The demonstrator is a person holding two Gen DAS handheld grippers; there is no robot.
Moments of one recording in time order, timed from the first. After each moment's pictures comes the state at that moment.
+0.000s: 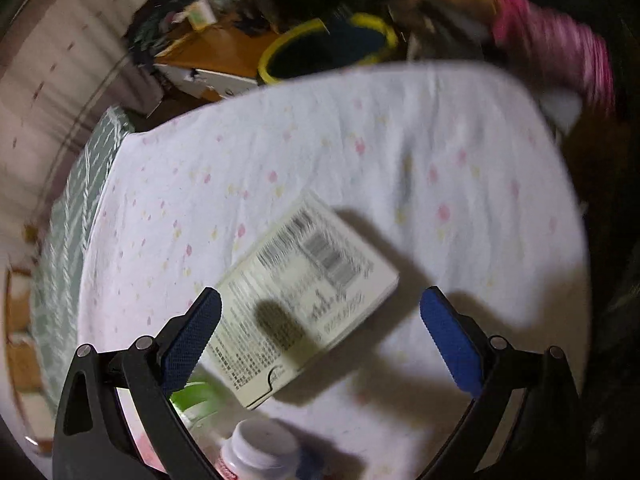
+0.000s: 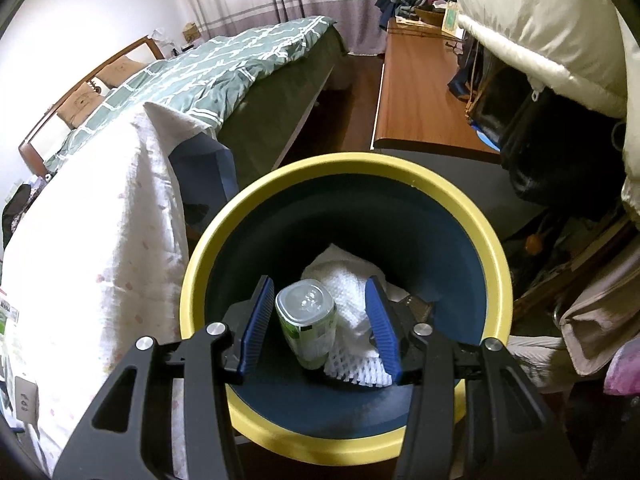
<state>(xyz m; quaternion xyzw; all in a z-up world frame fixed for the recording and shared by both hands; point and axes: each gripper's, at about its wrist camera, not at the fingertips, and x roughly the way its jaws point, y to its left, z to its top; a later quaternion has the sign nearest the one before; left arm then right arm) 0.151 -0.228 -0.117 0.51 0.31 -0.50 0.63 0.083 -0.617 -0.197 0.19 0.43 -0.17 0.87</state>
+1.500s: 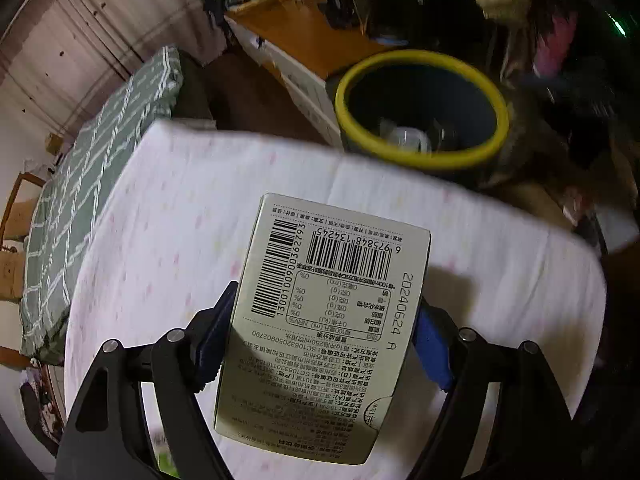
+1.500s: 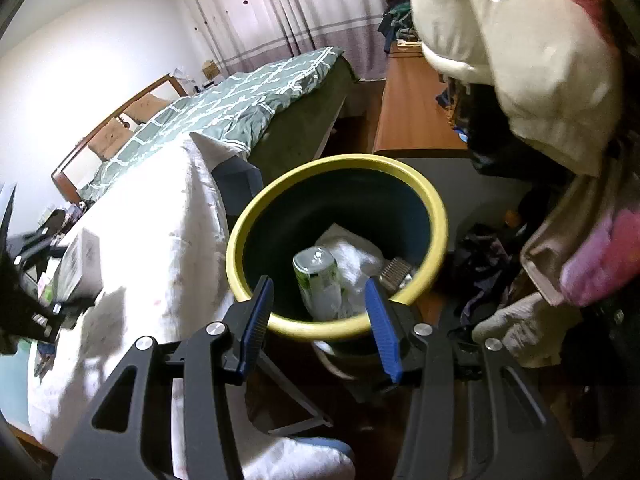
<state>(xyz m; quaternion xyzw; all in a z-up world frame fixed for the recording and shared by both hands) 0.205 -0.350 -0.087 0.40 0.39 -0.42 0.72 -0.039 -0.604 -0.164 0.23 0.36 -0.14 0.89</state>
